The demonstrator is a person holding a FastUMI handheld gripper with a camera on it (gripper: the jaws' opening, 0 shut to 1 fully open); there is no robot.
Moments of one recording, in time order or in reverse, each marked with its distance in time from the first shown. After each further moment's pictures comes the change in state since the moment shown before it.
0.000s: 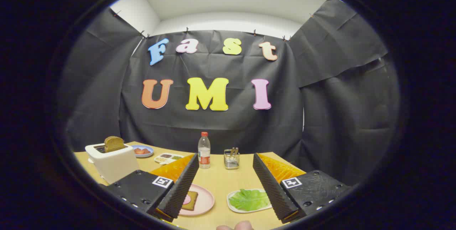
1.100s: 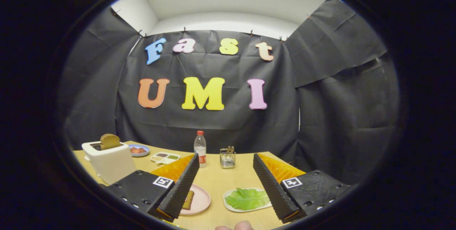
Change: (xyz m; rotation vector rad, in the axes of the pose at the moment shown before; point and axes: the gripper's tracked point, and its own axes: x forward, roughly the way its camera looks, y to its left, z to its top) arm 0.004 -0.022 -0.008 -0.020 0.004 -0.063
